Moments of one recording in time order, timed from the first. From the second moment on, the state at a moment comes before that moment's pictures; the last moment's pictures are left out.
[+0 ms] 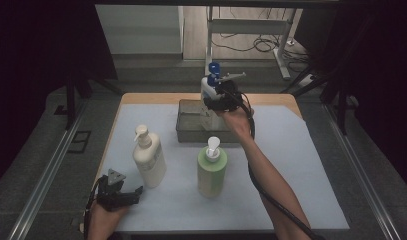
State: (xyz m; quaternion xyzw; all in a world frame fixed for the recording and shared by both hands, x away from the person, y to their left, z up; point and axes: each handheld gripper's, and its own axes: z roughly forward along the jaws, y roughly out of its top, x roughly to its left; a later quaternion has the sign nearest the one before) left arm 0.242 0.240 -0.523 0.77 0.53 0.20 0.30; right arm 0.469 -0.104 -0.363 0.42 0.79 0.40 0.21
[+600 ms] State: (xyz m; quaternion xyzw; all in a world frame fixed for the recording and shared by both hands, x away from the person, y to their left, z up) left arm 0.242 0.240 -0.523 0.77 0.53 0.20 0.30; right arm 0.464 -0.102 -0.391 0.41 0.80 0.39 0.20
